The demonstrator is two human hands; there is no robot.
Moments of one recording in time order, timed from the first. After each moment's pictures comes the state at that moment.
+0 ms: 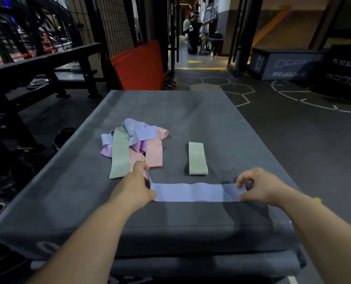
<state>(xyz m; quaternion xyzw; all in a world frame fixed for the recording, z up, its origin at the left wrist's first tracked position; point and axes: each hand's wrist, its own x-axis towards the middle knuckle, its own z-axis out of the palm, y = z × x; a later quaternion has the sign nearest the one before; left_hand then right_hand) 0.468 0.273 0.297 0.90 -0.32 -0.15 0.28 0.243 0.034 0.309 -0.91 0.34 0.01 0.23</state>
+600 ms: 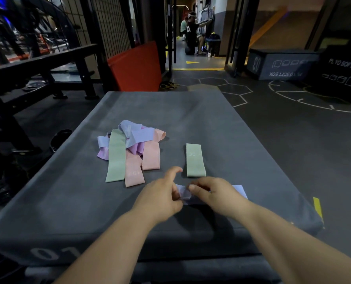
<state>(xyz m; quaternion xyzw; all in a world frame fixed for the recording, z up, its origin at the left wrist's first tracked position) 0.425 0.244 0.298 0.82 -0.50 -0.12 0.25 0.296 0.117 0.308 -0.89 0.24 -0.08 0.37</state>
